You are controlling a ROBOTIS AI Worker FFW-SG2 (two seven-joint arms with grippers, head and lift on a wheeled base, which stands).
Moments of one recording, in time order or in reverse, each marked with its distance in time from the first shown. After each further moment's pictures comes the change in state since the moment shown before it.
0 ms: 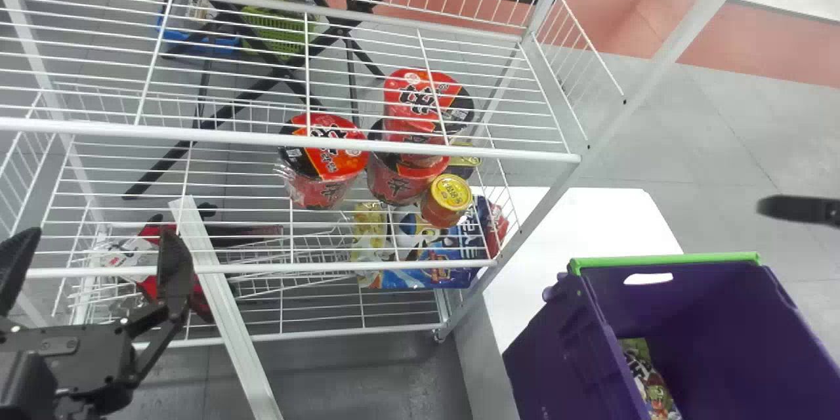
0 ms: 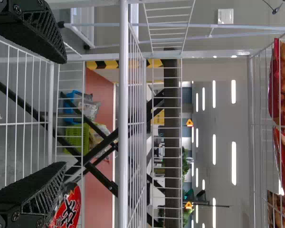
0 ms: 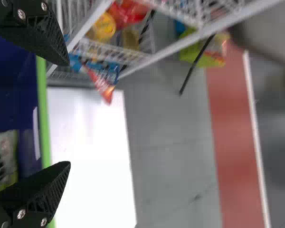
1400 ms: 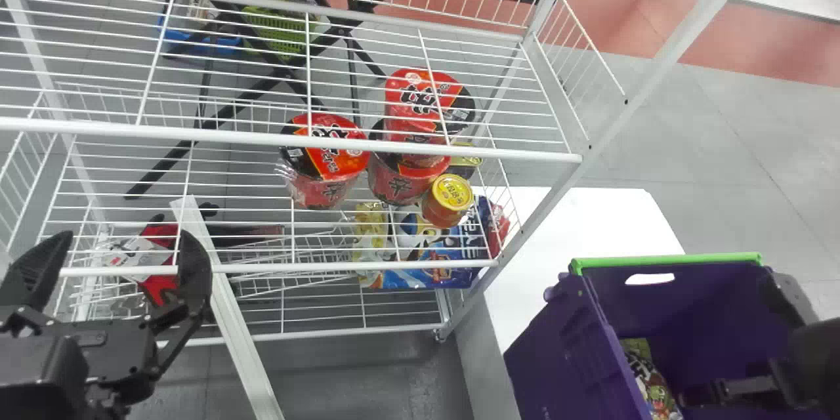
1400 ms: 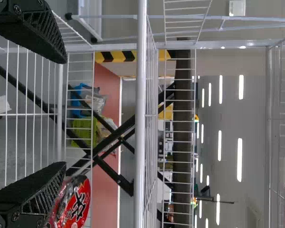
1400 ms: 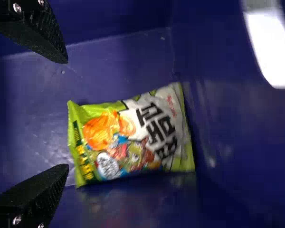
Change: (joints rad) left arm -0.069 -0.002 -0.022 0.103 0.045 -0.015 -0.017; right arm 0.053 0.096 0.225 0.671 0.163 -0.452 0.000
